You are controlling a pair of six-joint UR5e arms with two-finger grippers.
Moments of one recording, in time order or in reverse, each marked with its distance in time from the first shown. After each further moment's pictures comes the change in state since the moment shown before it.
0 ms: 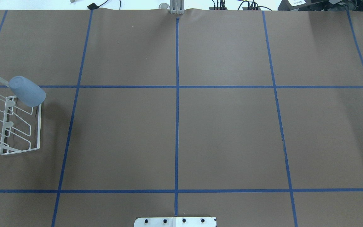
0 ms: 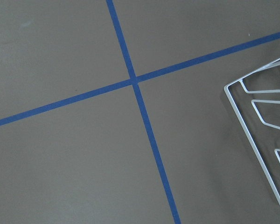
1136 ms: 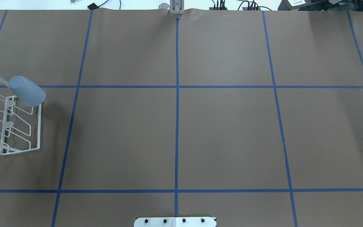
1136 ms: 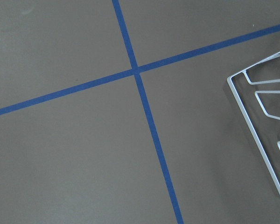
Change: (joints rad) left arm -0.002 0.020 -0.009 0.000 0.000 -0.001; right arm 0.000 -0.003 0.015 0.001 0.000 0.032
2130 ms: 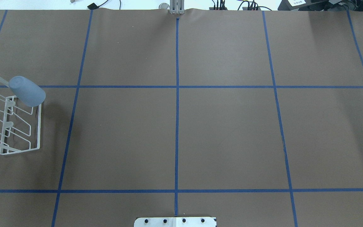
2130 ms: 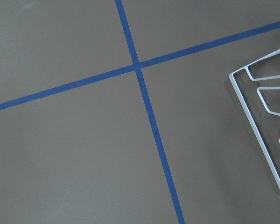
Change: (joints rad) left arm 0.000 0.011 -0.003 -0.001 0.000 -0.001; right arm 0.000 -0.019 0.011 0.001 0.000 0.009
